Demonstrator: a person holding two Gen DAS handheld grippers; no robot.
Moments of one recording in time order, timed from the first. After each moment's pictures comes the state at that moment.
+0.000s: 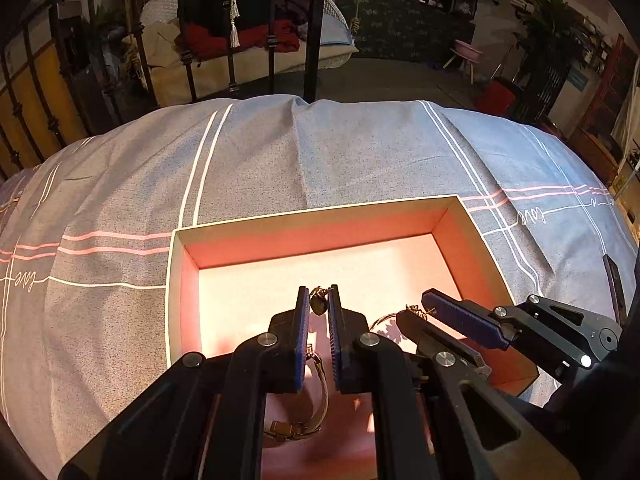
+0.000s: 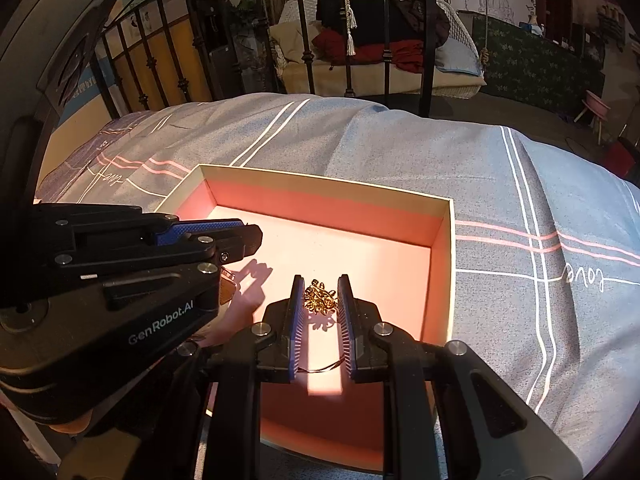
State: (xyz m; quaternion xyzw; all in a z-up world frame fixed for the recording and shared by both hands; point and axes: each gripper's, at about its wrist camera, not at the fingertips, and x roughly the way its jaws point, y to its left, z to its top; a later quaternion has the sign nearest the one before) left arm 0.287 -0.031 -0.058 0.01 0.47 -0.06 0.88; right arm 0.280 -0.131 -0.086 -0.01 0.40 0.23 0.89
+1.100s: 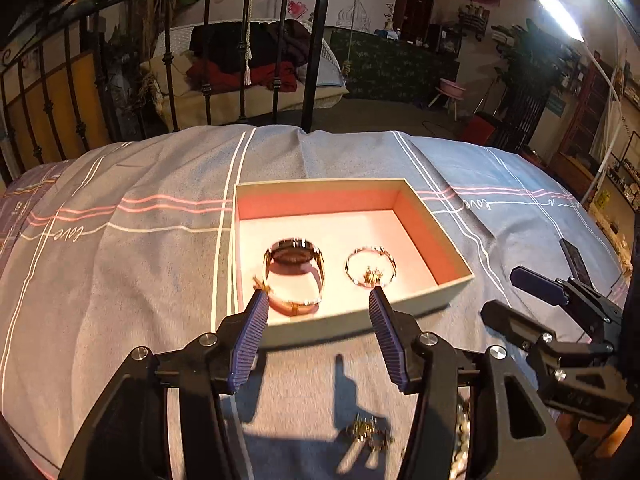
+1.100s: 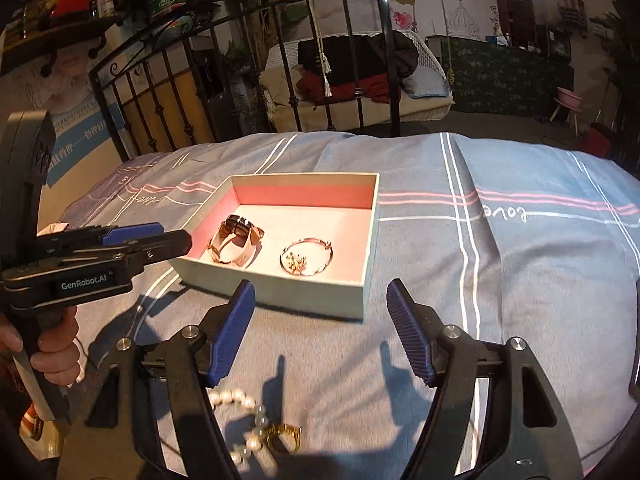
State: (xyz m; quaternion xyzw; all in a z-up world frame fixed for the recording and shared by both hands) left arm 0.153 -0.006 -0.031 -0.01 0.39 -0.08 0.92; right arm 0.155 -0.206 -0.059 0.05 0.34 0.20 0.92
